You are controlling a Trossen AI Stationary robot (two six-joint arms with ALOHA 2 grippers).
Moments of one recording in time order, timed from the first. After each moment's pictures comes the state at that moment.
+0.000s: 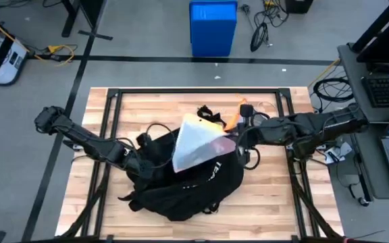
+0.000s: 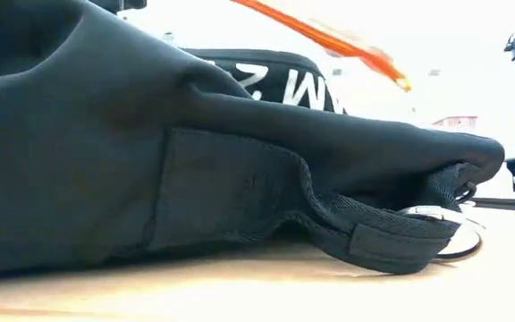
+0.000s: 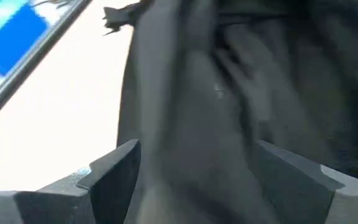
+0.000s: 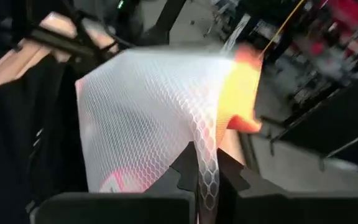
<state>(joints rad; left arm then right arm) -0.42 1.26 0.87 -0.70 -0.68 -0.65 0.30 1.23 1.37 -0.61 0.45 -0.21</state>
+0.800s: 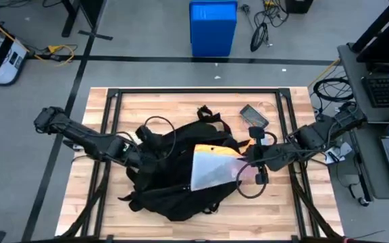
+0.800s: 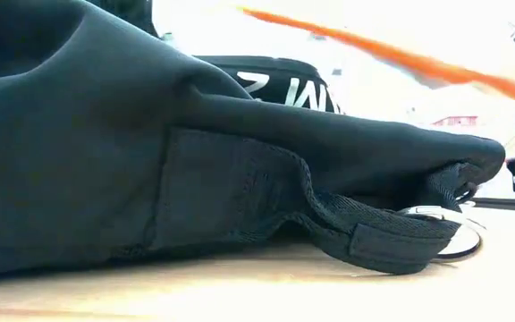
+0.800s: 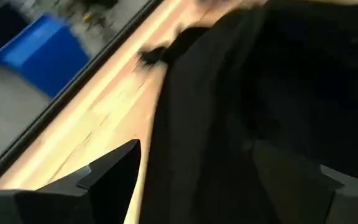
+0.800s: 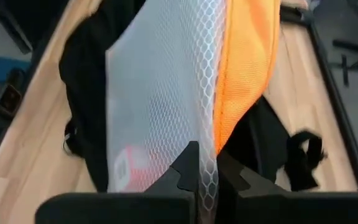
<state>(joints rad) -0.39 1.26 1.00 -0.68 -0.76 -0.54 0.50 1.23 1.37 -0.98 0.43 0.22</state>
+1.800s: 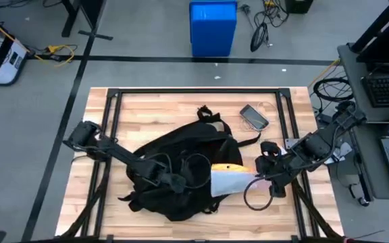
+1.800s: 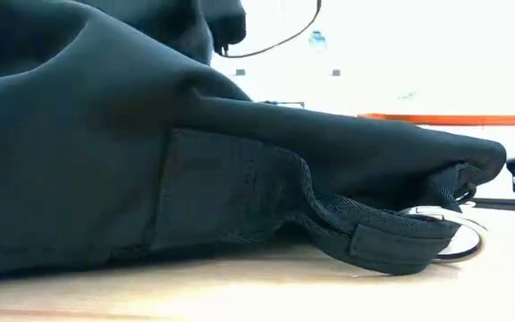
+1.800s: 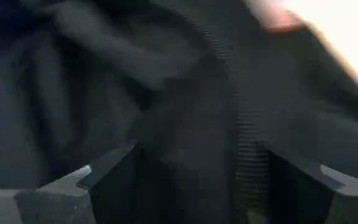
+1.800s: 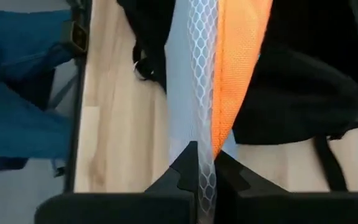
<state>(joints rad) -0.39 1.81 1.01 -0.02 -0.27 -0.36 0.64 1.24 1.37 -1.18 0.20 0.61</state>
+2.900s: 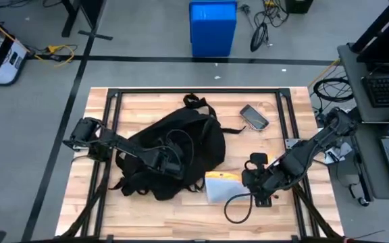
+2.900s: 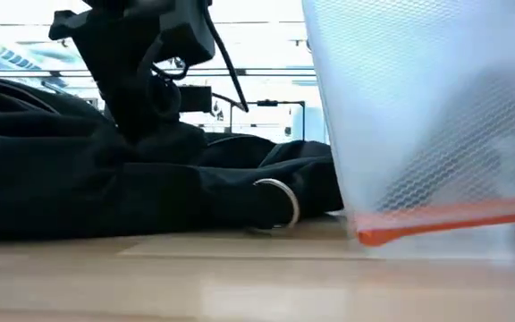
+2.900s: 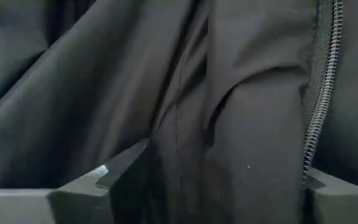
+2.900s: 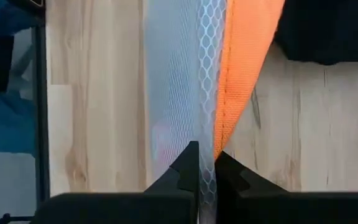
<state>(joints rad) -0.25 1.80 1.01 -0.62 -0.62 -0.79 0.64 1.46 1.37 -1.18 0.18 0.63</state>
